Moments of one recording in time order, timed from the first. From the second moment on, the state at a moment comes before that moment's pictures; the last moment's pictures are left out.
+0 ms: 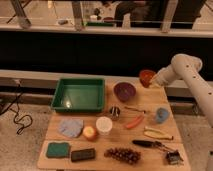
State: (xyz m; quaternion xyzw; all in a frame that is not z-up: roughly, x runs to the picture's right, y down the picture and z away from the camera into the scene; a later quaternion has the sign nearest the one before) arm 0.289 -0.024 0.838 -0.18 -0.14 0.12 0.97
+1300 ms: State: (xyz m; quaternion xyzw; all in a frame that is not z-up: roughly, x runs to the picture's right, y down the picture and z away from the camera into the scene) arm 0.222 -0.028 0.809 -0.18 -0.22 0.05 0.96
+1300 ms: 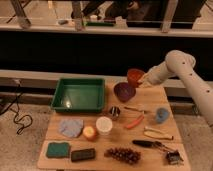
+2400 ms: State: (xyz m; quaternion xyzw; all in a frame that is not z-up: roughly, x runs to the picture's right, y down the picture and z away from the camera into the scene) arm 0.175 -0.006 0.808 -0.20 -0.24 0.02 0.95
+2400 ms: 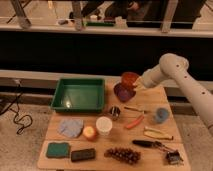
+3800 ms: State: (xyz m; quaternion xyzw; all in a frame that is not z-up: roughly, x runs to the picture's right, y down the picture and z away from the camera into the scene) arm 0.152 0.007 0.841 -0.21 -0.27 -0.04 0.94
